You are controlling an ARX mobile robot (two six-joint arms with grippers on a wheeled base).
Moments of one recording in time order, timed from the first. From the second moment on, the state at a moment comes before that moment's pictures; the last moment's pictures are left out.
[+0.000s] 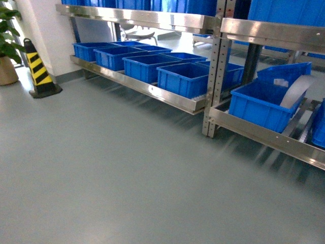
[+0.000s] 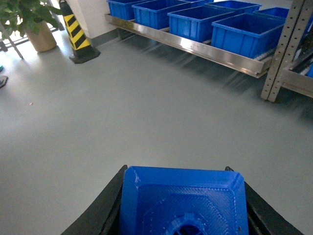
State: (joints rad) left arm 0.00 1.14 0.37 0.51 -0.13 0.11; right arm 0.07 0.97 0.10 0.69 0.12 -0.02
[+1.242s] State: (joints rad) left arm 0.00 1.14 0.37 0.51 -0.13 0.11; right arm 0.07 0.97 0.10 0.69 0.12 -0.02
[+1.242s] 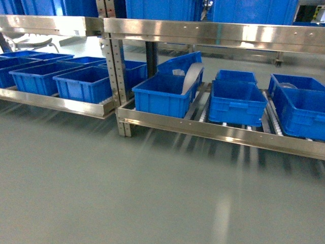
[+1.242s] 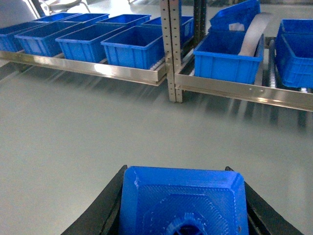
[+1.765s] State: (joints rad) left arm 0.00 1.14 0.37 0.51 -0.13 0.11; right arm 0.07 0.97 0.10 0.69 0.12 -0.02
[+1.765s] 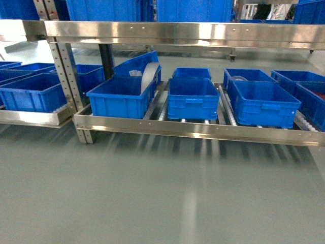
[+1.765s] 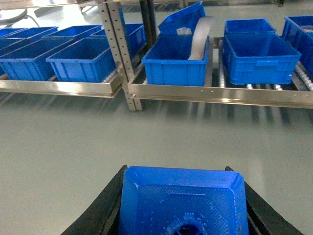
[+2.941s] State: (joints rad) left arm 0.00 1.14 0.37 0.51 -0.13 0.11; right arm 0.07 0.97 0.10 0.69 0.12 -0.02
